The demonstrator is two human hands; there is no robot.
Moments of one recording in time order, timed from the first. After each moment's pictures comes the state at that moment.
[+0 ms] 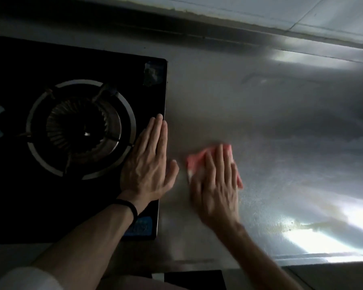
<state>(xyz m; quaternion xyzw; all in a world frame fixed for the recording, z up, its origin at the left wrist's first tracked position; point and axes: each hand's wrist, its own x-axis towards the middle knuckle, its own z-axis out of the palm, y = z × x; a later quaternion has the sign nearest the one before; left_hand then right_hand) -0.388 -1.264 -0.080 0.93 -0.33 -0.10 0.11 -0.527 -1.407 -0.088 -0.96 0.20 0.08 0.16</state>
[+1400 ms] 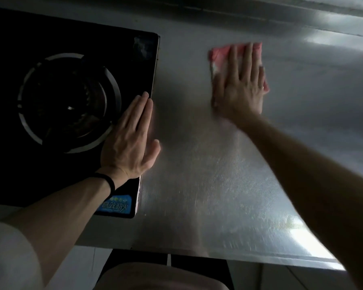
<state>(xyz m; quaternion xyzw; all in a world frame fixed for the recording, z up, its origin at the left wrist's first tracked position) -0.387 -1.266 -0.090 0.94 -0.32 -0.07 0.11 -0.374 -1.557 -0.097 -0.97 0.19 0.06 0.15</state>
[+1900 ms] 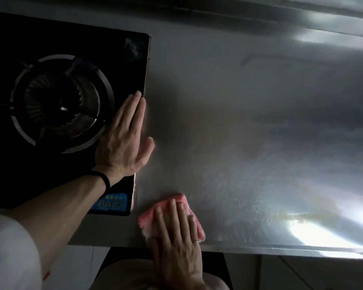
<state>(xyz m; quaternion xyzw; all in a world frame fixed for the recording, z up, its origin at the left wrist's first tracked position) -0.387 -1.264 -0.092 0.94 -0.32 -0.05 0.12 -0.661 -1.339 -0.073 -0.98 0.08 0.14 0.14</state>
